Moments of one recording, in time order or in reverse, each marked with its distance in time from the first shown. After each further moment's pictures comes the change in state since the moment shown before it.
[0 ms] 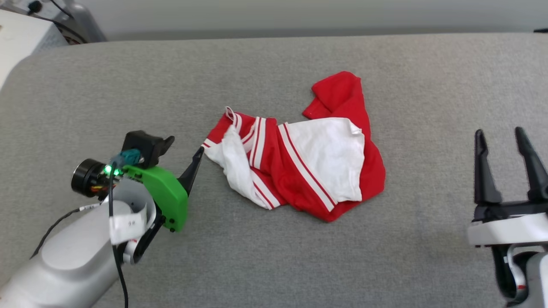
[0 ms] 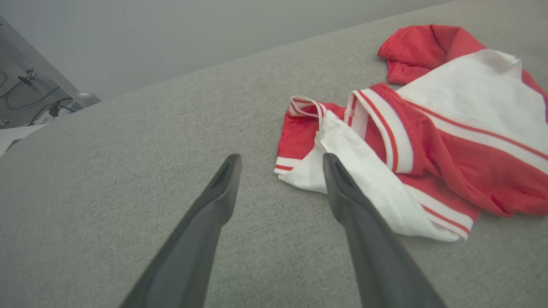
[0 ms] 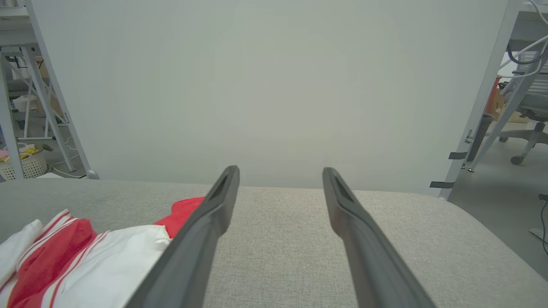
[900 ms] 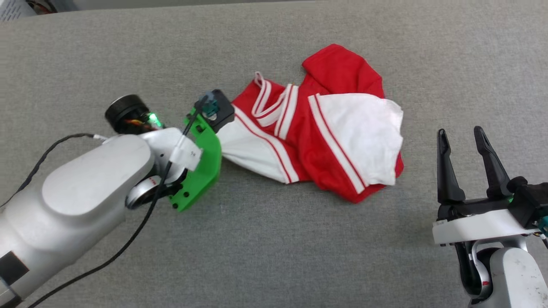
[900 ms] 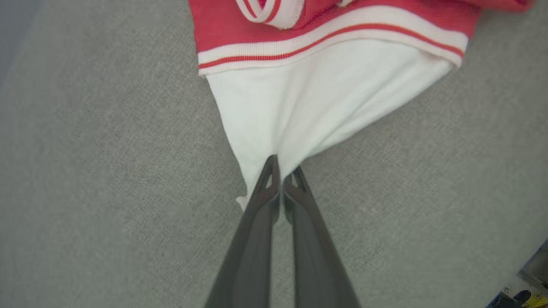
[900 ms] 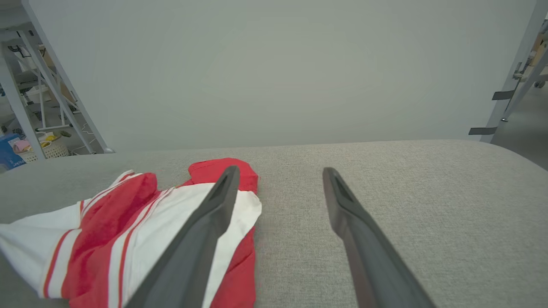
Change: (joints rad) left arm -0.365 -0.001 -0.201 -0.120 0.037 -0.276 0.698; right arm -0.033 0.063 0.079 0.045 0.024 0.000 0.000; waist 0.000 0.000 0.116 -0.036
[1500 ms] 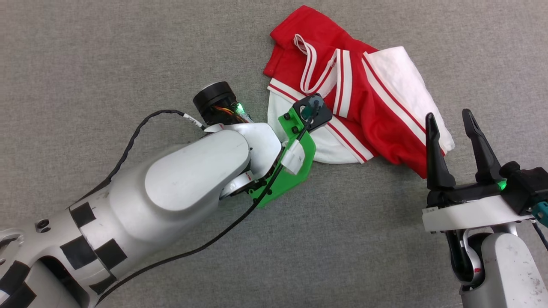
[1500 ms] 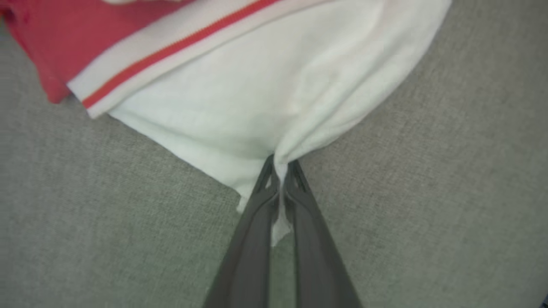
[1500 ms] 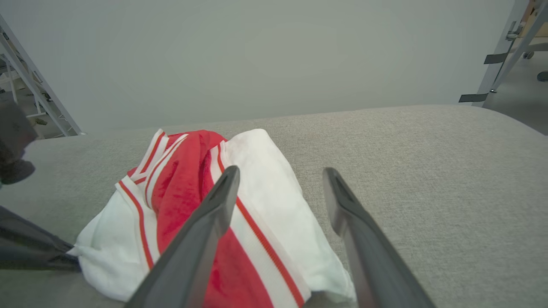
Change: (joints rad) left arm -0.022 -0.299 0.031 0.100 0.177 0.000 0.196; right arm -0.058 0.000 0.050 0.000 0.037 0.000 0.000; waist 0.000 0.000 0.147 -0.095
